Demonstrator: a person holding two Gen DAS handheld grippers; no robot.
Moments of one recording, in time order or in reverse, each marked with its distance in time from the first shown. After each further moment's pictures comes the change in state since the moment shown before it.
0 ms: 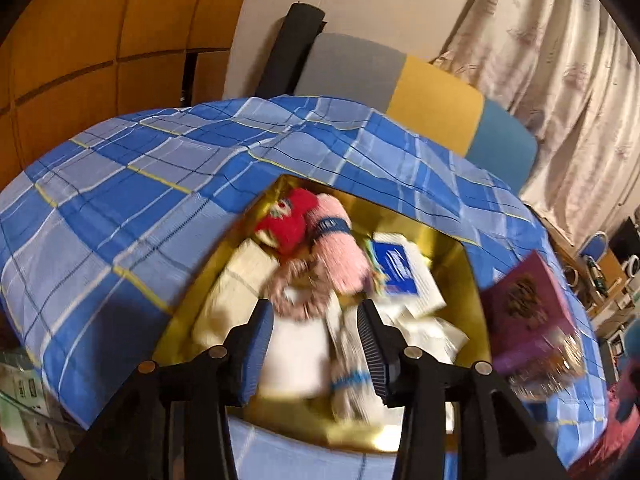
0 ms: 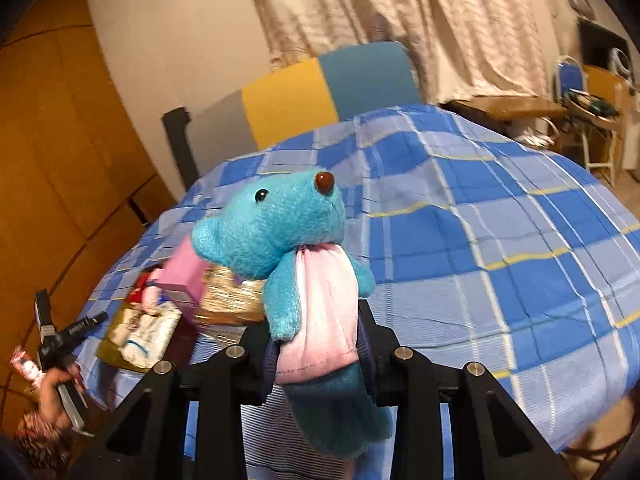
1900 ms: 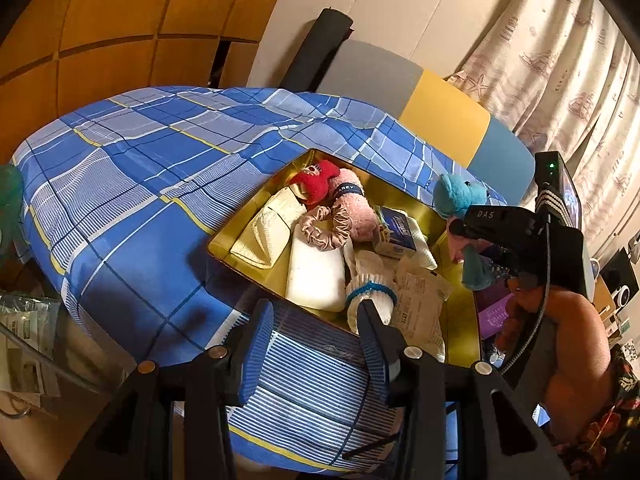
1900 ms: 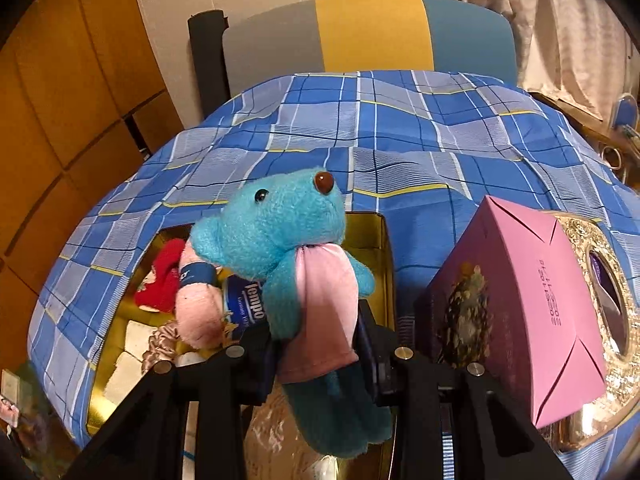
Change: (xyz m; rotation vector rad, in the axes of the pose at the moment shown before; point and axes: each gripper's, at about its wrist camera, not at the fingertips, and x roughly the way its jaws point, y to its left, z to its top) left arm -0.048 0.027 -0.055 -0.114 -0.011 -0.009; right arm 0.256 0.265 0.000 -0.139 0.212 -0.102
